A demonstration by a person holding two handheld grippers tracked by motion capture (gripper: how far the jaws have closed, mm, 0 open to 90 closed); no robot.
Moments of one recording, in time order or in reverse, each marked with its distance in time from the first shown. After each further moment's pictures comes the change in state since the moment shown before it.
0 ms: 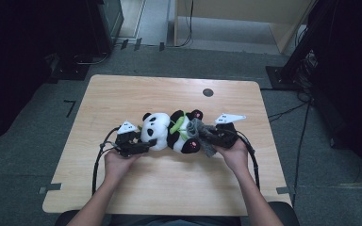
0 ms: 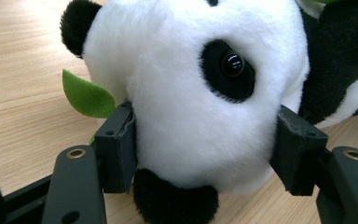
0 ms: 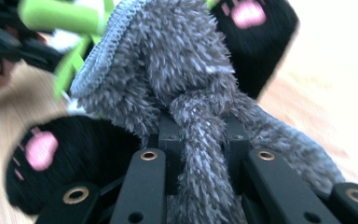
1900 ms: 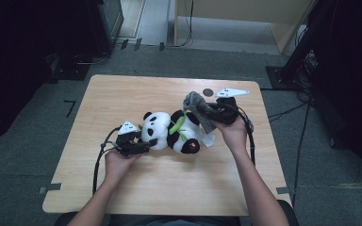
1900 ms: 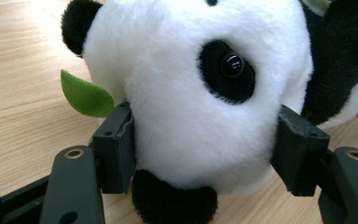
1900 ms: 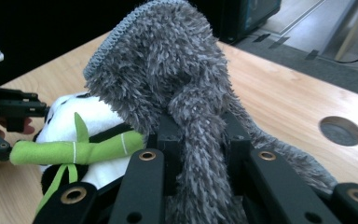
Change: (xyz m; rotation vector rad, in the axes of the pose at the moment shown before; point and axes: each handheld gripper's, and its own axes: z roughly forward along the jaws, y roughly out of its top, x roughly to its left) left arm 0.000 -0.002 0.003 -0.016 0.004 0.030; right arm -0.008 0.079 -0.010 -0.098 -0.077 -0.013
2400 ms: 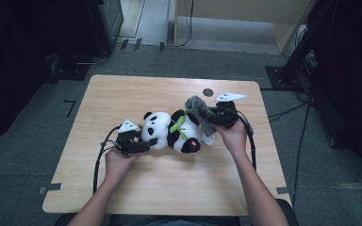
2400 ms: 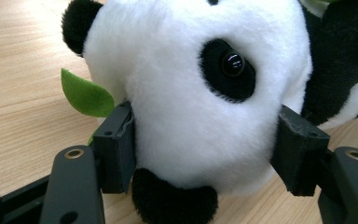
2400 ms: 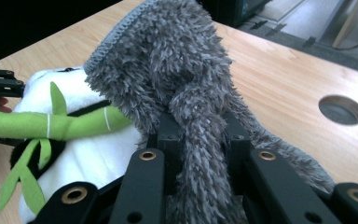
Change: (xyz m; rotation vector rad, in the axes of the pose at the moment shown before) left arm 0.001 0.004 0.001 0.015 -0.008 -0.027; right arm -0.012 -0.020 0.008 0.035 -0.022 0.022
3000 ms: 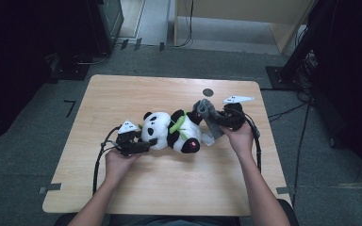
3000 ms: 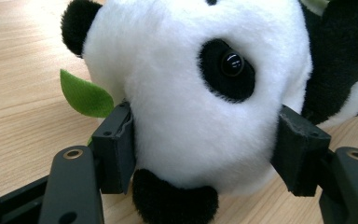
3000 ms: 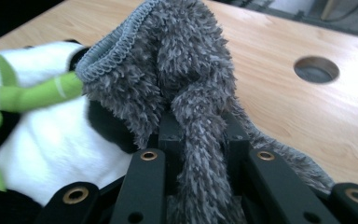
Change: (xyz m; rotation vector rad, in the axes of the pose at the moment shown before) left arm 0.000 -0.002 -0.001 -0.004 0.003 0.018; right arm -0.024 -0.019 -0.006 0.059 -0.046 0.079
